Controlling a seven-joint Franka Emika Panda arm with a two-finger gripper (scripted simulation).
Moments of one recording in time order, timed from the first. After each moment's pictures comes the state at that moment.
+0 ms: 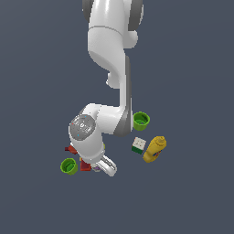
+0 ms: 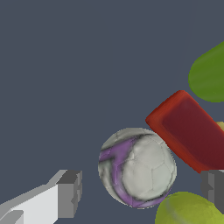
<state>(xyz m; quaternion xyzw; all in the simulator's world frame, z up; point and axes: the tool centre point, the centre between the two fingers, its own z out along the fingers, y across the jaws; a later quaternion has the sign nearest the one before) 0.129 -0.090 0.065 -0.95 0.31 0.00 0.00</state>
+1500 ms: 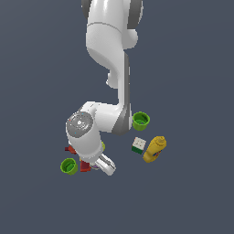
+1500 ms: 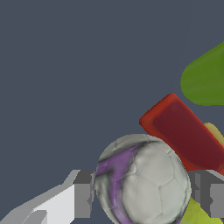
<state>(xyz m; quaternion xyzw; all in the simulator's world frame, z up) 0.129 -0.095 0.073 -0.95 0.31 0.00 0.00</state>
